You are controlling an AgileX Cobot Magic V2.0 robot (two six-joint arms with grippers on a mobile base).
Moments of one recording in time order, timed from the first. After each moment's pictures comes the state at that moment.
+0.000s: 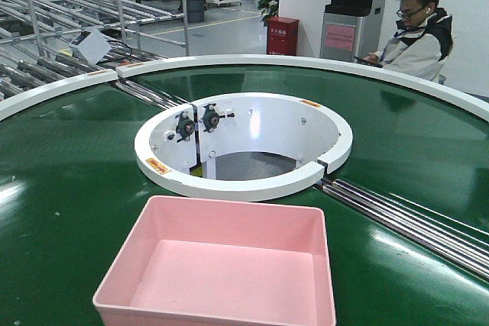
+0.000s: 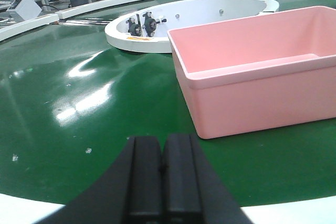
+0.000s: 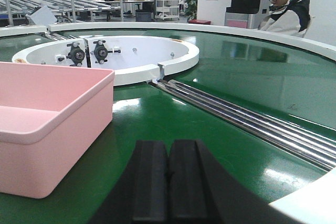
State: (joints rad) left arm -0.22 -0.01 0.03 -0.03 0.20 0.13; right arm 0.05 -0.01 0.03 -0.01 0.10 -0.01
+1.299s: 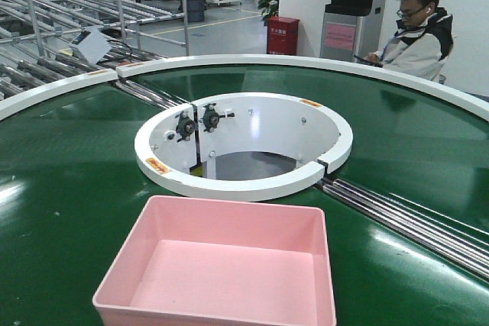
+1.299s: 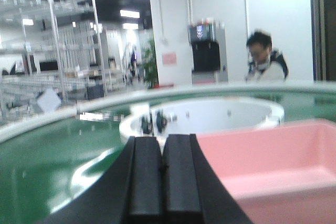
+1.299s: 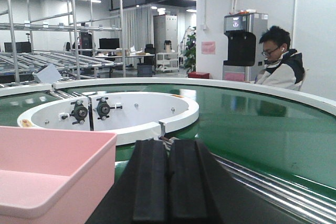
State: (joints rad) left arm -0.22 -0.01 -0.01 -0.03 -0.14 0.10; right arm 0.05 -0.01 -0.03 0.00 -0.02 0.00
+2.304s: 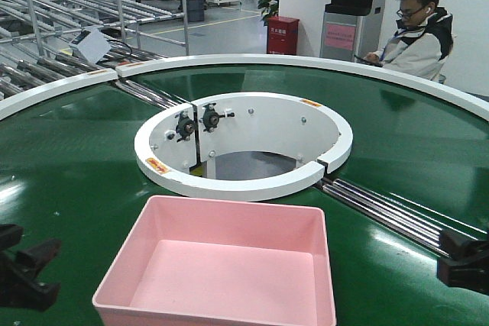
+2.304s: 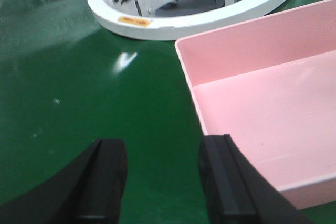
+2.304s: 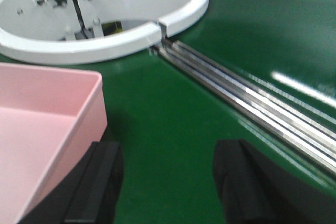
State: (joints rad) left arm -0.22 1.12 -0.73 -0.03 0.15 0.18; right arm 0.05 1.06 -0.68 0.01 0.14 0.02
